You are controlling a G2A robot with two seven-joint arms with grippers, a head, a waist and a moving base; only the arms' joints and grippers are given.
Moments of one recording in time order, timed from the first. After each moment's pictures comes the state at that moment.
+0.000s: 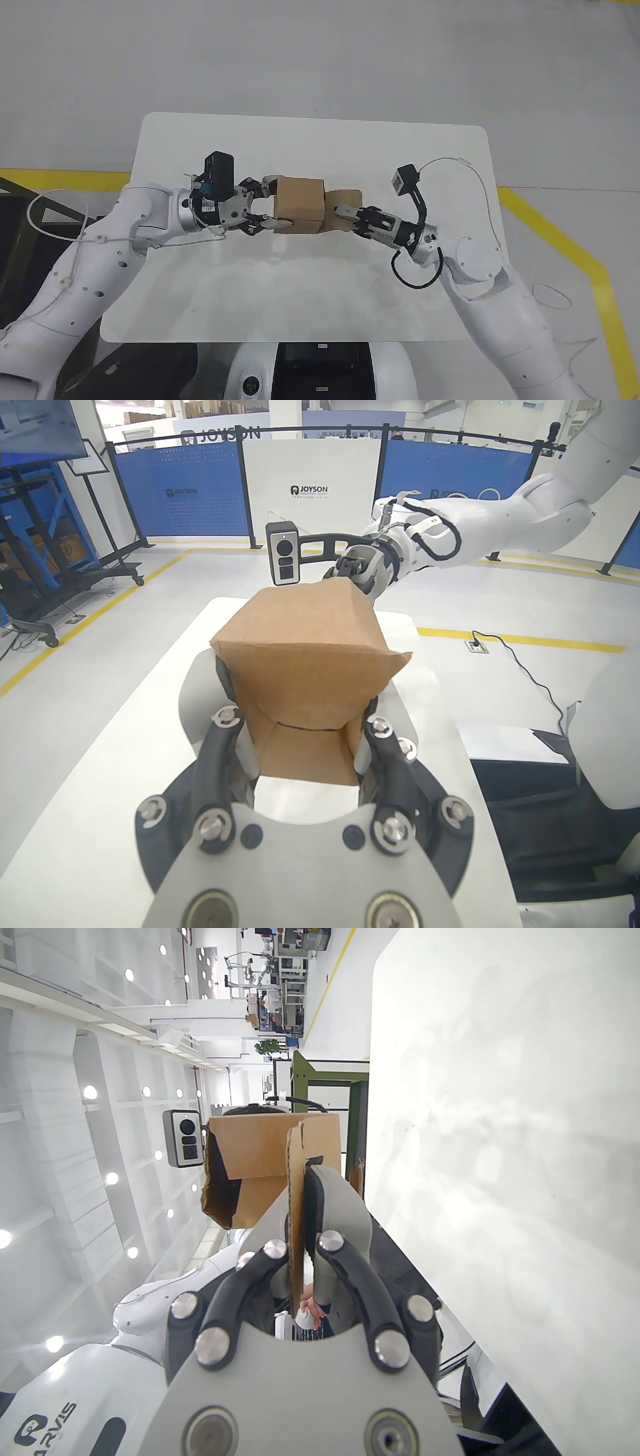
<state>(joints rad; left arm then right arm) 1.12 -0.71 -1.09 -1.66 0.95 -1.01 0.20 -1.27 -1.18 1.13 -1.70 0.33 -0.04 0.76</state>
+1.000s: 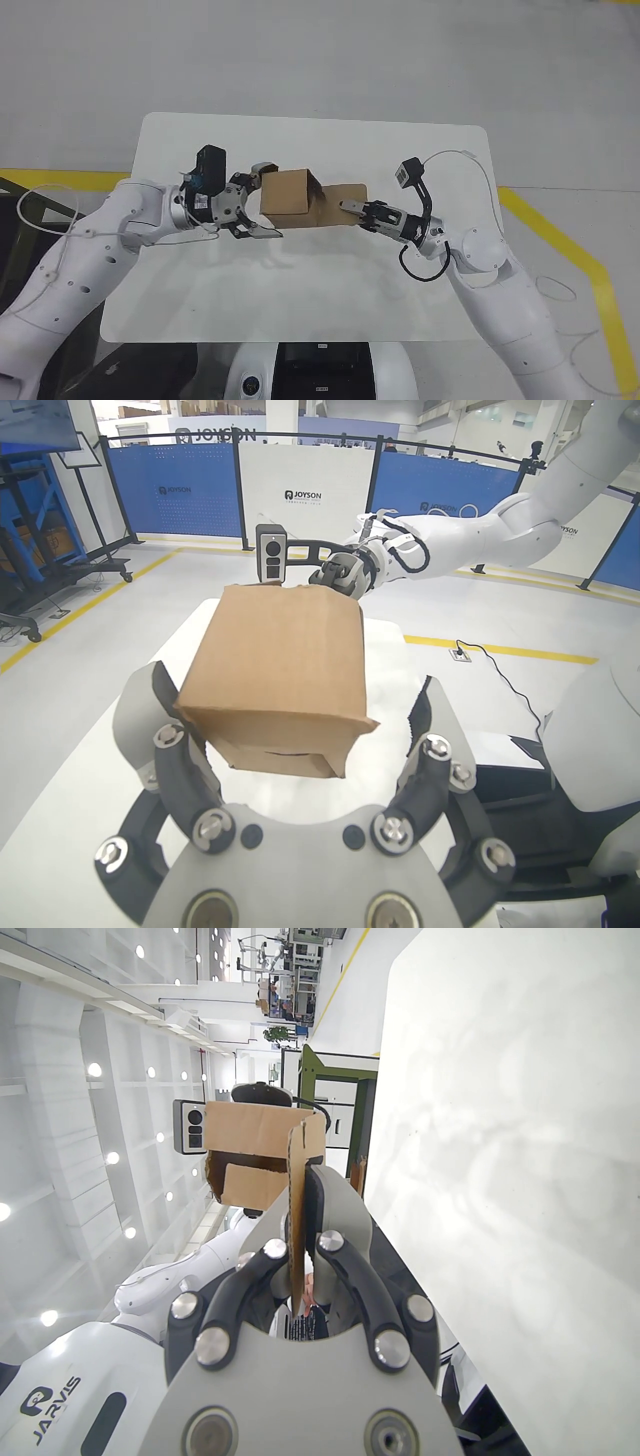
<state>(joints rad) 1.08 -0.65 -1.04 -1.66 0.84 -1.01 0.19 -1.22 -1.18 1.13 -1.62 0.36 -0.12 0.83</state>
